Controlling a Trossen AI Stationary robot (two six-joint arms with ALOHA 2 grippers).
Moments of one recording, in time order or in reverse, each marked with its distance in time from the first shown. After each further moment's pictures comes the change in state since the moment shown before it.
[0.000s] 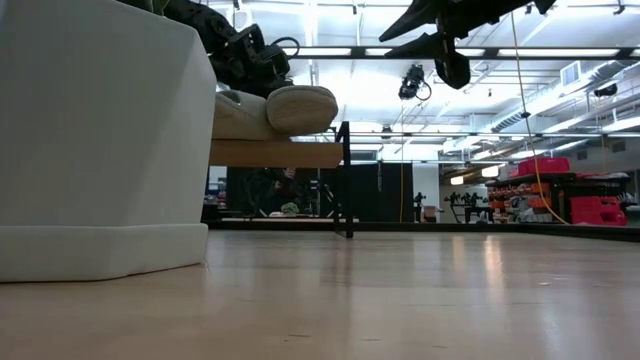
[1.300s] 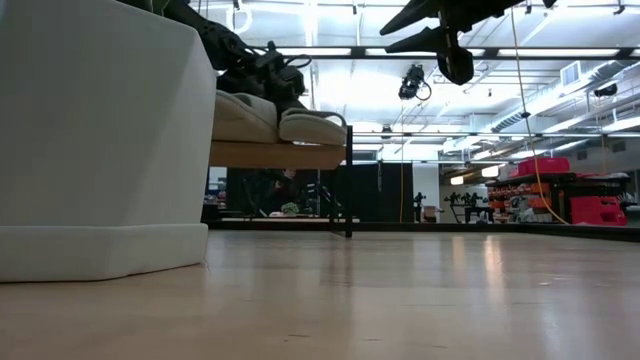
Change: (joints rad) left arm -0.023 0.104 0.000 0.200 -0.106 -0.147; right arm 0.066 0.000 0.000 0.000 0.055 0.021
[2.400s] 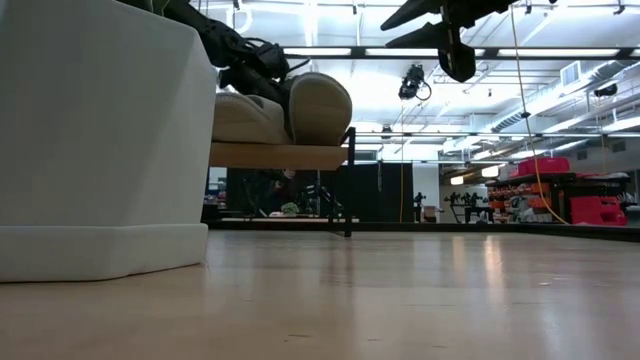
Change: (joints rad) left arm 0.005 0.006 0.056 0.120 -0.437 -0.193; right arm 0.040 0.000 0.000 0.000 0.028 0.001
